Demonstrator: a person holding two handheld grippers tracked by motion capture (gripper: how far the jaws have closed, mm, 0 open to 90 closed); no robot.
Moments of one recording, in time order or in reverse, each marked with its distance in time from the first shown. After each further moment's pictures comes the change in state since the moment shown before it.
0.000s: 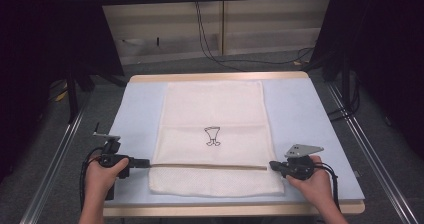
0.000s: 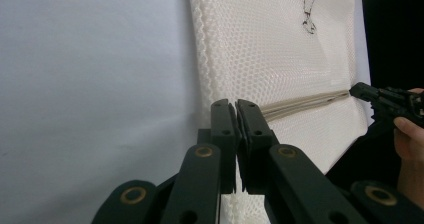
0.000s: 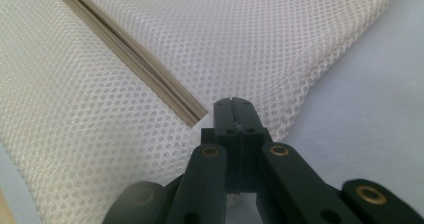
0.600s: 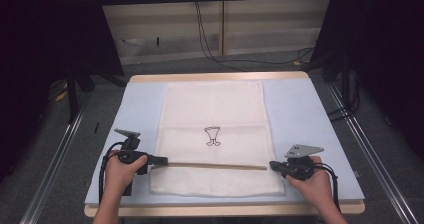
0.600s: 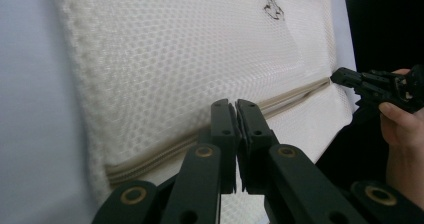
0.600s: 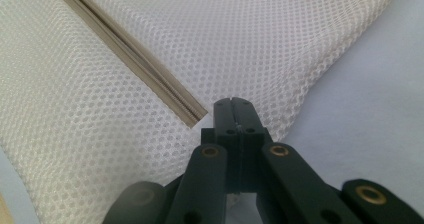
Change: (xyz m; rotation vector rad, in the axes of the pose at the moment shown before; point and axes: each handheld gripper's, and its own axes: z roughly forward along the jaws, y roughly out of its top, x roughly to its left) left arm -0.033 0.005 0.036 0.043 -0.040 0.062; right arm 0.001 -0.001 0.000 -0.006 -0.009 -0.001
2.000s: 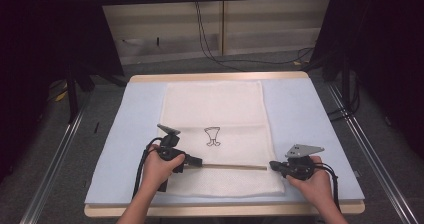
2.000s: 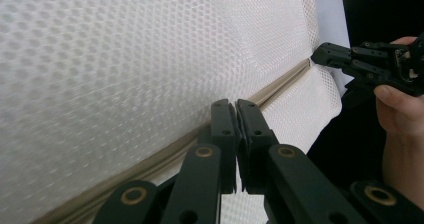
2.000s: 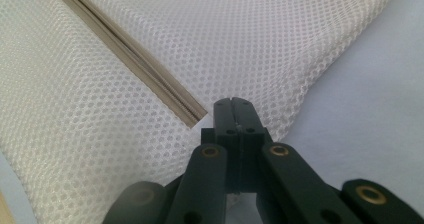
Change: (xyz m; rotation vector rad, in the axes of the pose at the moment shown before) left arm -0.061 0.009 0.082 0.137 -0.039 0.090; right arm -0.001 0.000 0.000 -0.003 0.006 0.006
